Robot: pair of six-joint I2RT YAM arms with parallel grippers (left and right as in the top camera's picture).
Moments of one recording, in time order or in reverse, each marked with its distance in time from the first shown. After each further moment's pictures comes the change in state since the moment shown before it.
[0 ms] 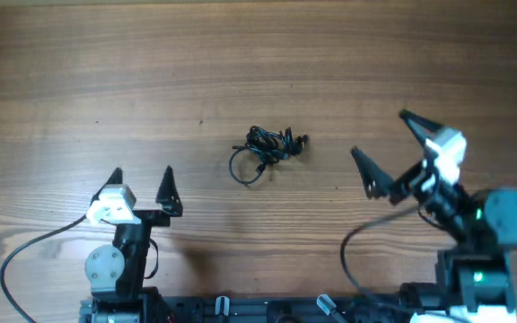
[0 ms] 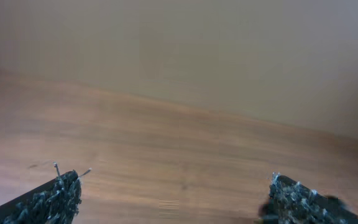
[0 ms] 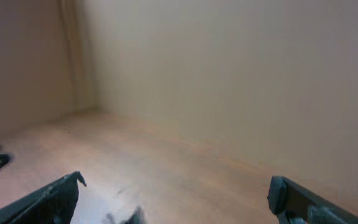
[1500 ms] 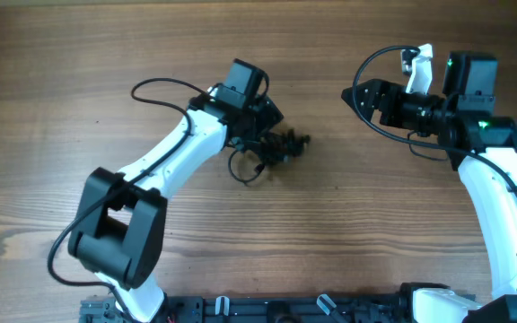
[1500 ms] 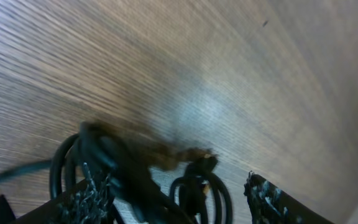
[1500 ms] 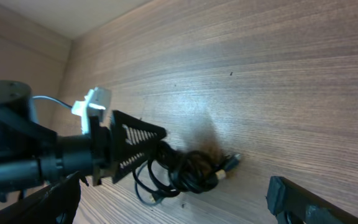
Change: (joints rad) left arm -0.523 1.836 1.252 -0.487 0.071 -0.895; right arm -0.002 0.785 0.584 -0.659 0.019 0.241
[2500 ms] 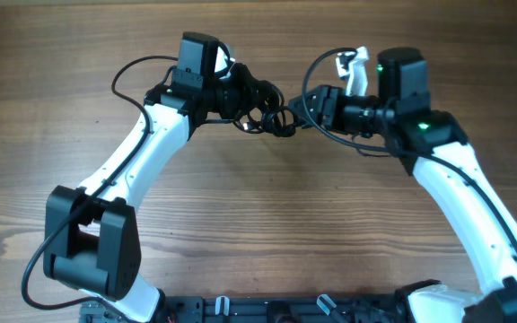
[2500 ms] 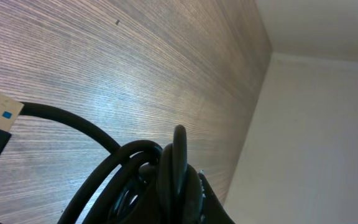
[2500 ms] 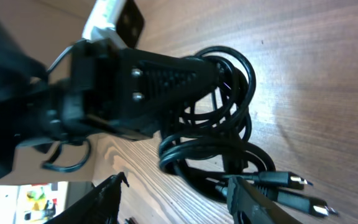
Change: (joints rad) left arm 0.168 -0.097 -0.002 0.198 0.427 0.100; right arm 0.295 0.057 0.000 0.158 -0.026 0.323
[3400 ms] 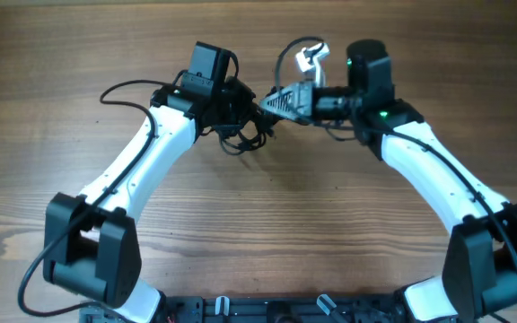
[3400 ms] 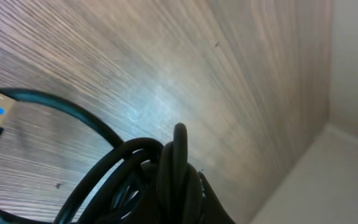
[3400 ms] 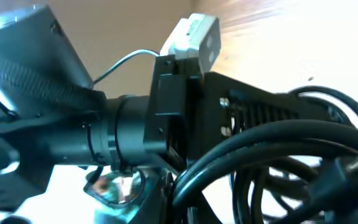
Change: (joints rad) left arm -0.055 -0.027 0.032 -0.261 -0.310 -0.231; right arm 0.030 0.212 -0.014 0.449 -0.385 0.222
